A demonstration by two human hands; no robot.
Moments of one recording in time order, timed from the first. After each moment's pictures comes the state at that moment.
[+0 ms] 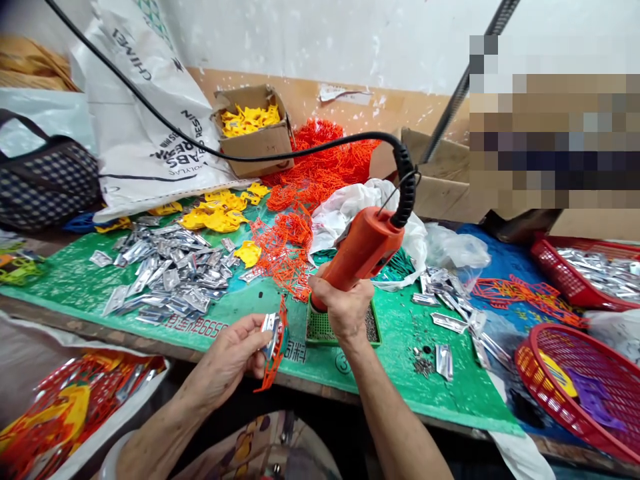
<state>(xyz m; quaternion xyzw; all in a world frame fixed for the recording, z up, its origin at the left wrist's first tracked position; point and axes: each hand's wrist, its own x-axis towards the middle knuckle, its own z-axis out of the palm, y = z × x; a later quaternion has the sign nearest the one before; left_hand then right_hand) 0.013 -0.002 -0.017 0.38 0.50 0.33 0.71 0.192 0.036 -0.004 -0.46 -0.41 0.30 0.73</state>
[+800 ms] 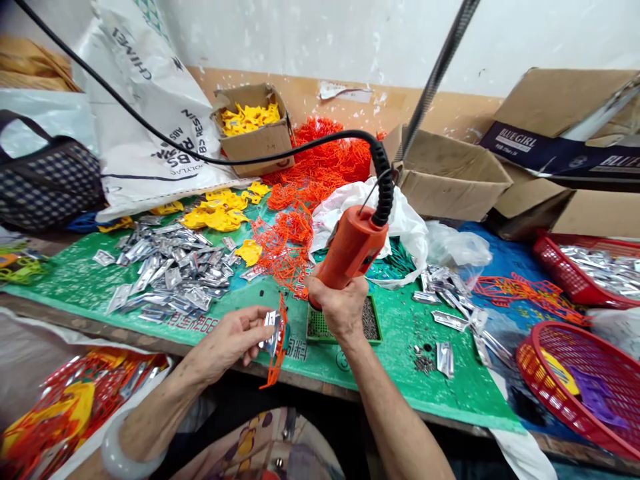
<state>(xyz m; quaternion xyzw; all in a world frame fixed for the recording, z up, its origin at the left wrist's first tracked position) 0.002 0.021 -0.007 0.55 0.51 0.22 0.62 0.187 0.033 -0.002 -0.49 -0.43 0.30 0.70</state>
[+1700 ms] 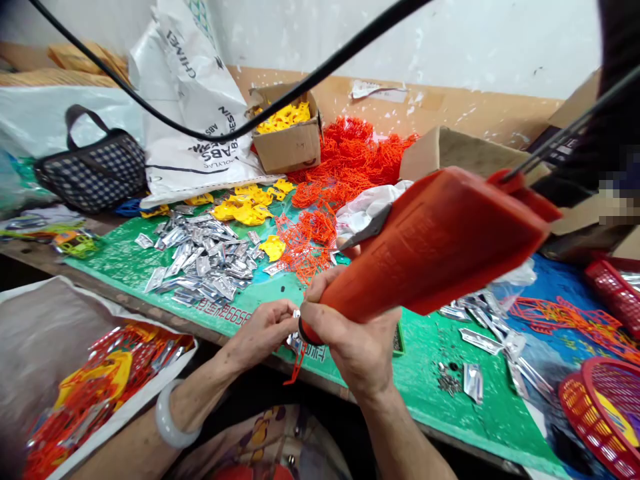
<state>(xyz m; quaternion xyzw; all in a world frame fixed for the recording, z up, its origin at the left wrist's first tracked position) 0.012 0.020 -0.014 0.56 0.47 0.29 0.61 0.154 -0.010 0.057 -0.38 -0.41 0.44 0.70</state>
